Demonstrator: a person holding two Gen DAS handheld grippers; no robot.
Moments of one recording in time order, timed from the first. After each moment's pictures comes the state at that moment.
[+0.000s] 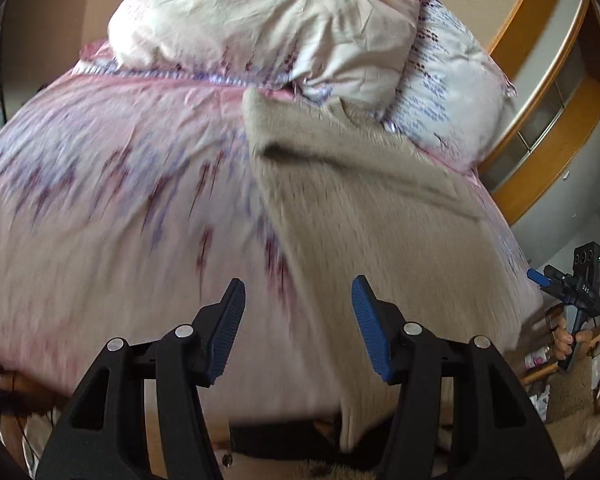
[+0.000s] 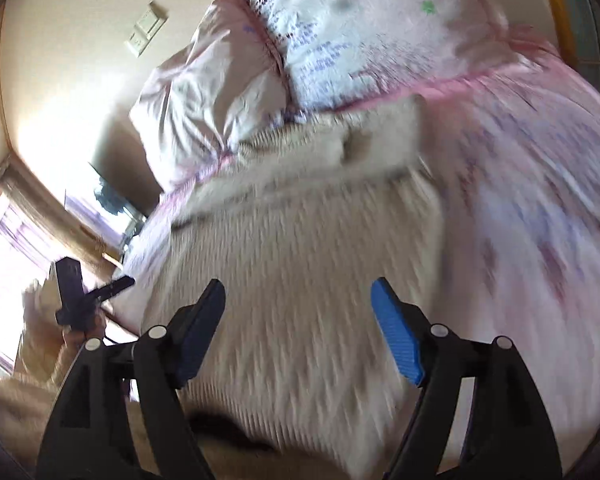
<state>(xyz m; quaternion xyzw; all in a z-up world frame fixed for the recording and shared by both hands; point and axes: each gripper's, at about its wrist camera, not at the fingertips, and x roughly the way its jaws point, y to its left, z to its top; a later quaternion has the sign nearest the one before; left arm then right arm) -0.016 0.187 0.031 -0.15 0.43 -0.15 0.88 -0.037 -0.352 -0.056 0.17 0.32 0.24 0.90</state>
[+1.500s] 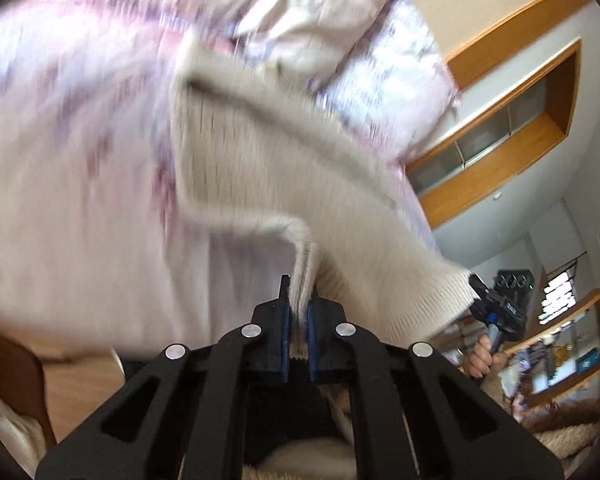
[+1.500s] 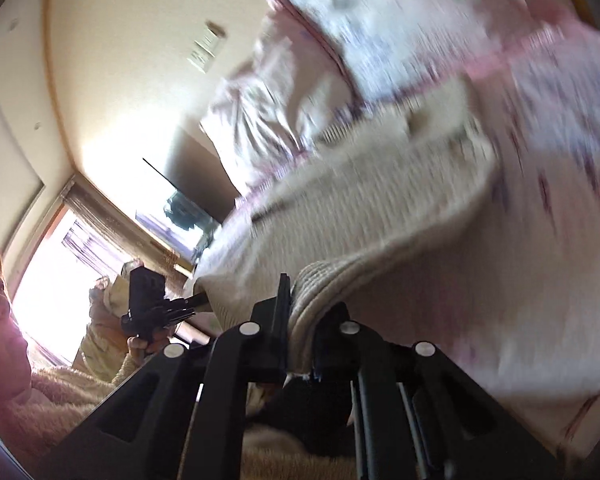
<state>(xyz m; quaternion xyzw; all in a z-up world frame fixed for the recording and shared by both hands) -0.023 0.161 0.036 -0.26 0.42 -0.26 0.83 -0.057 -0.333 -0.040 0.23 0.22 0.35 0.88</state>
